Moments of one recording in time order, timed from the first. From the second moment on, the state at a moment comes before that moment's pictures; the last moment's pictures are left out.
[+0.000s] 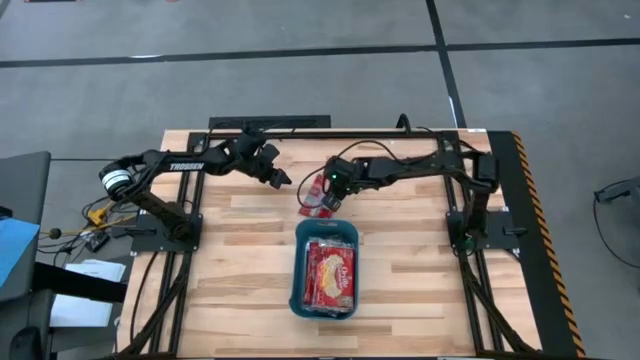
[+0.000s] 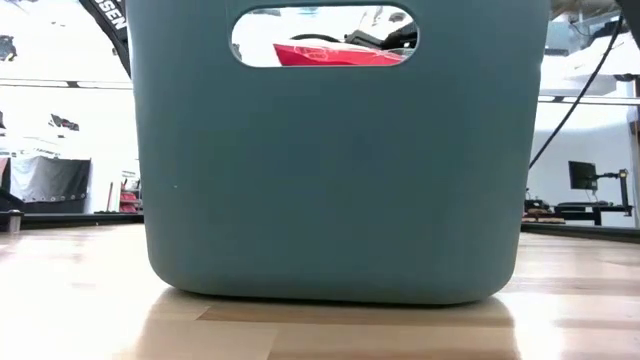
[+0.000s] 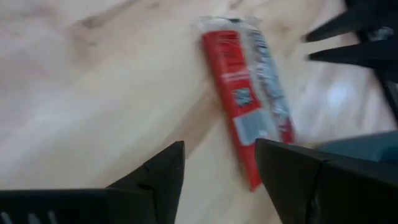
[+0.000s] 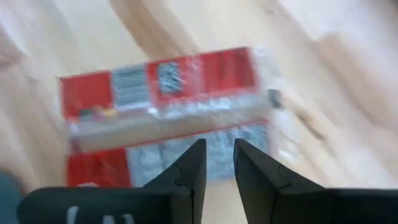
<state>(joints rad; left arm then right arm) 0.66 1.49 0.70 0.05 0.42 -0.50 -0.23 1.85 1.24 -0.40 0.19 0.34</state>
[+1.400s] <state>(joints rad) 0.52 1.84 0.71 0.36 0.41 -0.80 -0.22 2.03 1.26 -0.28 0.15 0.33</state>
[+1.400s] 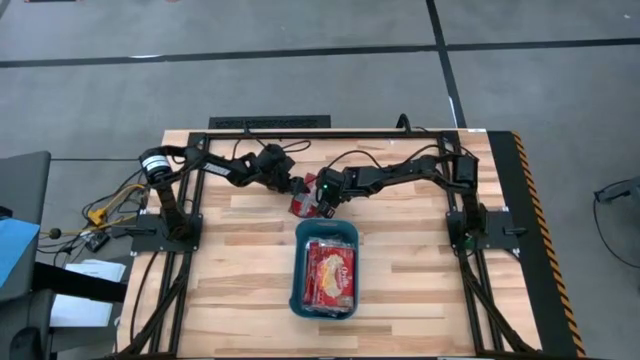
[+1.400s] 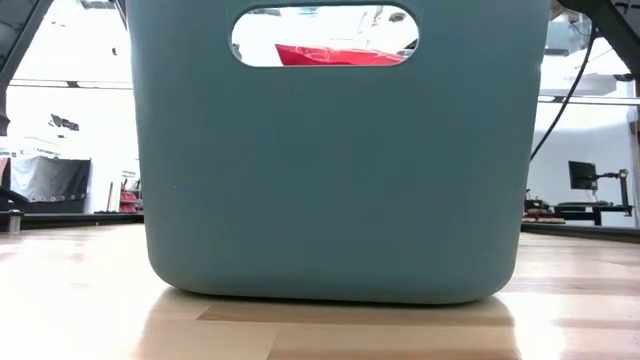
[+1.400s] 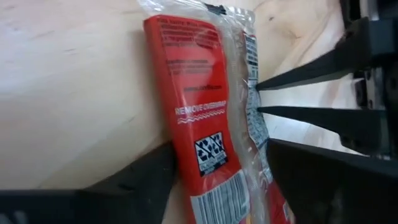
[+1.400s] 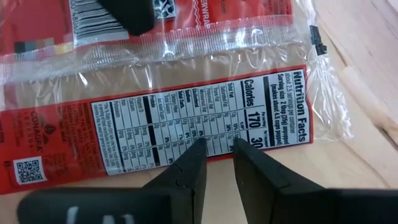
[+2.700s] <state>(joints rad) 0.57 1.39 0.87 0.01 0.20 -0.52 -0.10 1.41 1.22 -0.70 0.45 0.34</state>
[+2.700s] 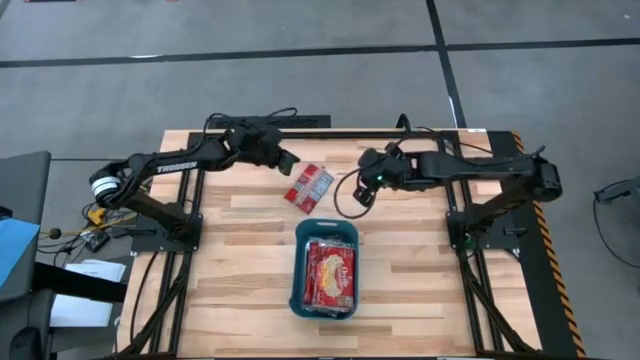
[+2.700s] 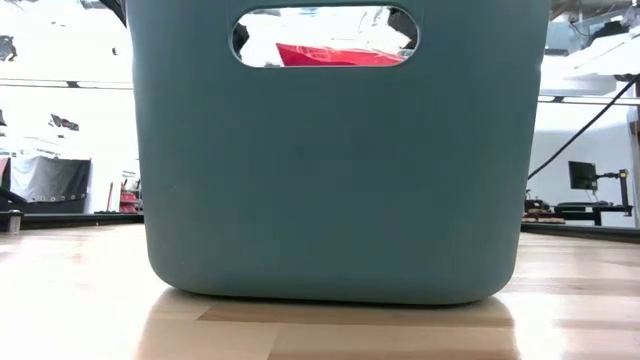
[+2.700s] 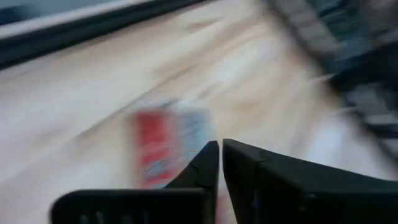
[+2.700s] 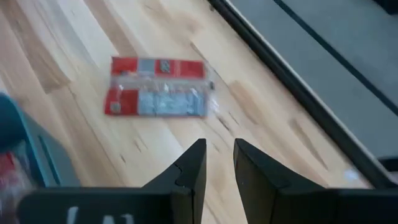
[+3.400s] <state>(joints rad) 0.68 1.50 0.81 -0.10 0.30 -0.60 -0.31 1.99 1.34 -0.33 0.10 0.28</state>
